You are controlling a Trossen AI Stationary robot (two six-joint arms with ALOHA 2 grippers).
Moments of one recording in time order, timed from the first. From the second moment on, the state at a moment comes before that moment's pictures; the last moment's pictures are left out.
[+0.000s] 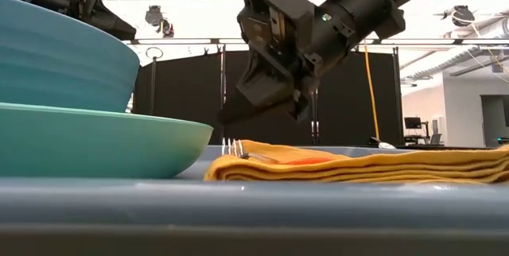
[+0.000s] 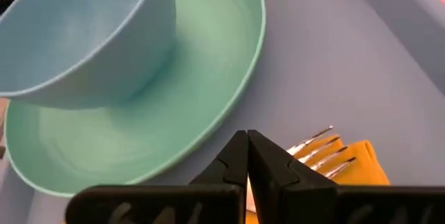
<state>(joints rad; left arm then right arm) -0.19 0.37 0.29 -0.10 -0.66 -0.43 0.27 1.94 1.06 0.22 0.11 0.53</state>
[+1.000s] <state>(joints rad) -0.19 0.37 0.29 -0.10 -0.66 -0.43 0.28 2.00 1.06 0.16 0.19 0.59</state>
